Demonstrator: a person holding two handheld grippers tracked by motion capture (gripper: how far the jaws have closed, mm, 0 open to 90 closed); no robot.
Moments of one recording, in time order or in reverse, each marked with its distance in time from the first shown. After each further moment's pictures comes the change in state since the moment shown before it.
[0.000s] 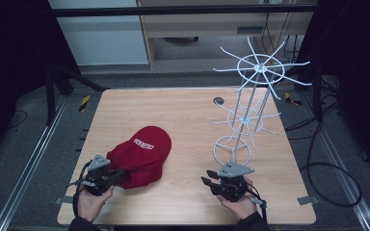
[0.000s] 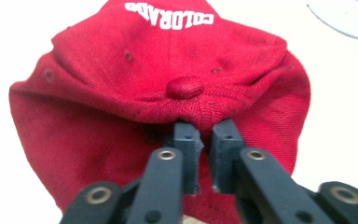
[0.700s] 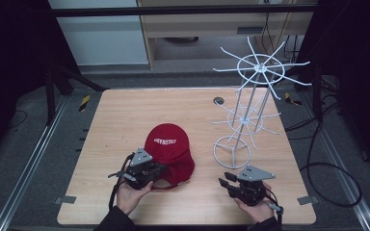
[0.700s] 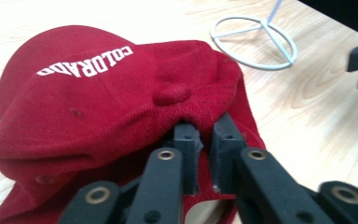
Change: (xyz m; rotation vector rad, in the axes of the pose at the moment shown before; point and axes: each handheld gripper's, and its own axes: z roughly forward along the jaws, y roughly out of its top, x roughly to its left) left arm -0.087 0.041 0.050 -0.056 -0.171 0.150; right arm -0.023 -0.027 -0.031 -0.005 -0.079 0.053
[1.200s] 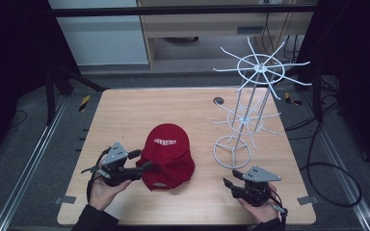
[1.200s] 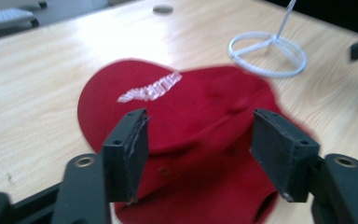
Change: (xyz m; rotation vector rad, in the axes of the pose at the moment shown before) left arm 0.043 0.002 -0.045 -0.076 0.023 0.109; right arm -0.009 -0.009 -0.006 -0.021 -0.066 0.023
